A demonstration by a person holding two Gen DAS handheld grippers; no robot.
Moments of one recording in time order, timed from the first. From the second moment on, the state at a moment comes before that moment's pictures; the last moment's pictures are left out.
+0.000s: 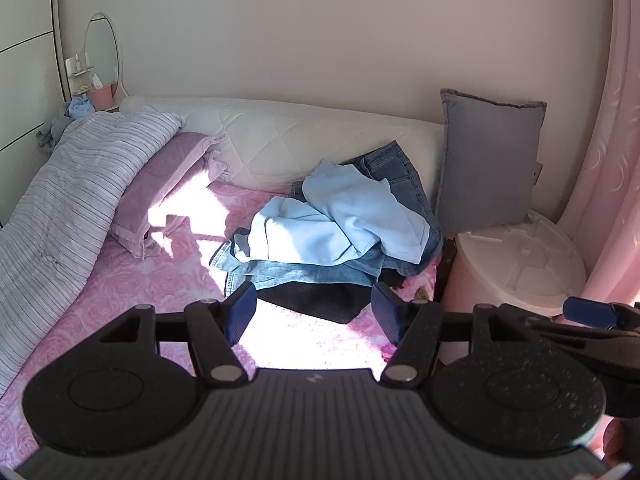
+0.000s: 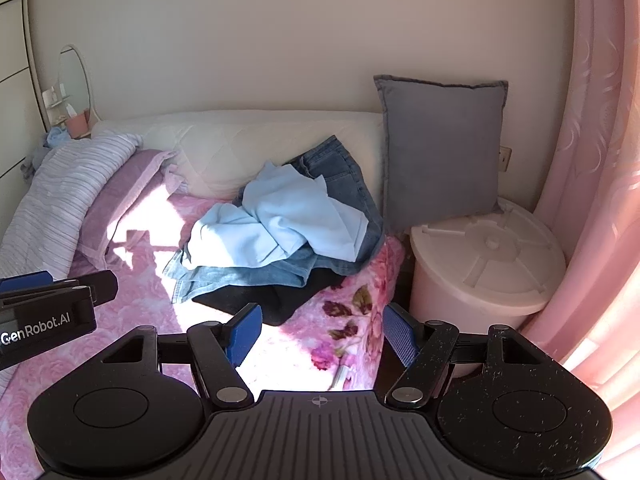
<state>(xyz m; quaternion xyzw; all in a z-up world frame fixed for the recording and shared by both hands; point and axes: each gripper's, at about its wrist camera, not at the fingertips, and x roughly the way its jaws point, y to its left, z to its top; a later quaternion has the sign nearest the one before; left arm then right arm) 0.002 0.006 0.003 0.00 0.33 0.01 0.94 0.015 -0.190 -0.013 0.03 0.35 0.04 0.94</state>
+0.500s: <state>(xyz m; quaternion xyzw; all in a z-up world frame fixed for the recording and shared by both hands) 0.003 -0.014 -0.012 0.00 0.32 0.01 0.95 0.013 -0.193 -0.013 0.03 0.35 0.04 0.94</state>
